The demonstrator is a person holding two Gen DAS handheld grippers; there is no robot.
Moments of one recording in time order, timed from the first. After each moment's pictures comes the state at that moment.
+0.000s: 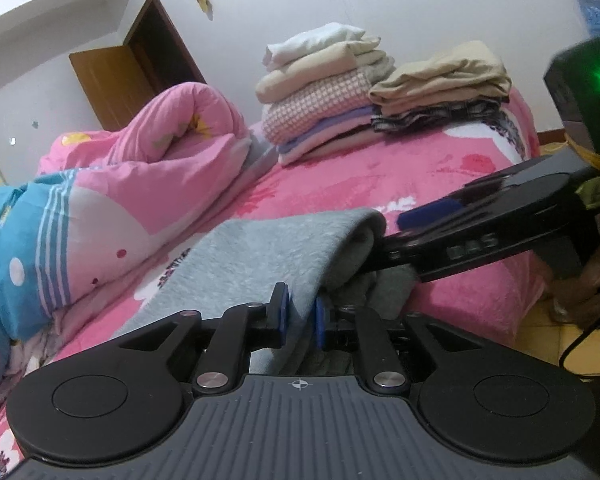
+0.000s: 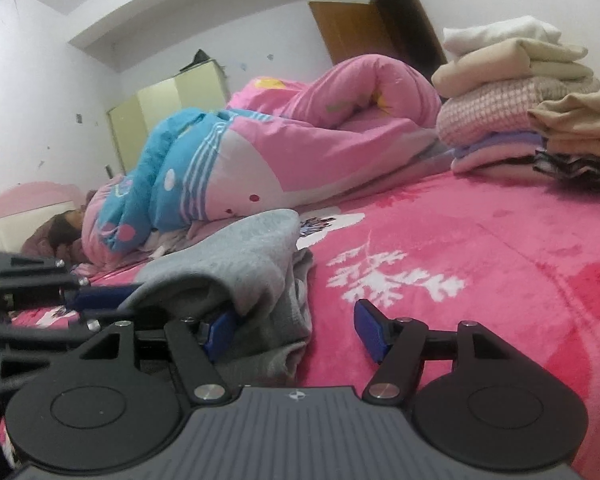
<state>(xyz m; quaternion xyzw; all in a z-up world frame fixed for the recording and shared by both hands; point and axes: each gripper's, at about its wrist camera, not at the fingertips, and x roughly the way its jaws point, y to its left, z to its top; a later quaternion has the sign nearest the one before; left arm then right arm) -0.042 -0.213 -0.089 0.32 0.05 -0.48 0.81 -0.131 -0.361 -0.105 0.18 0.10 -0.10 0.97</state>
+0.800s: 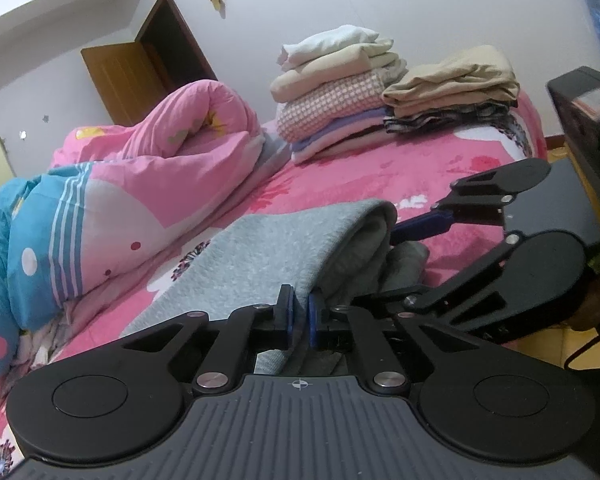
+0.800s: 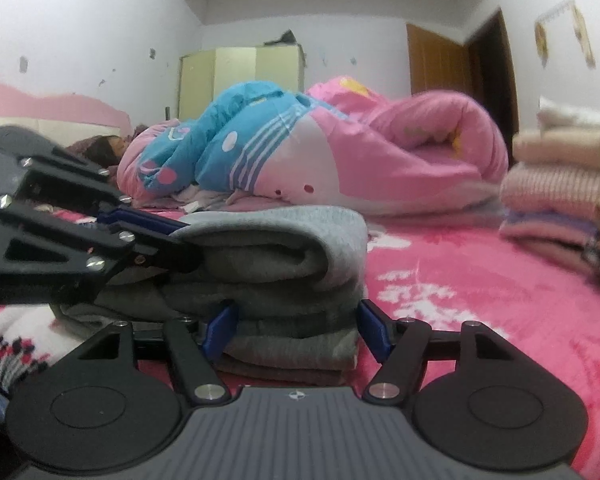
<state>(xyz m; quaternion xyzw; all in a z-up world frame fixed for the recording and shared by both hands) -0.040 -0.202 -0.084 0.31 0.06 -0.47 0.82 -0.119 -0.312 -0.105 0.00 0.11 -0.07 0.99</state>
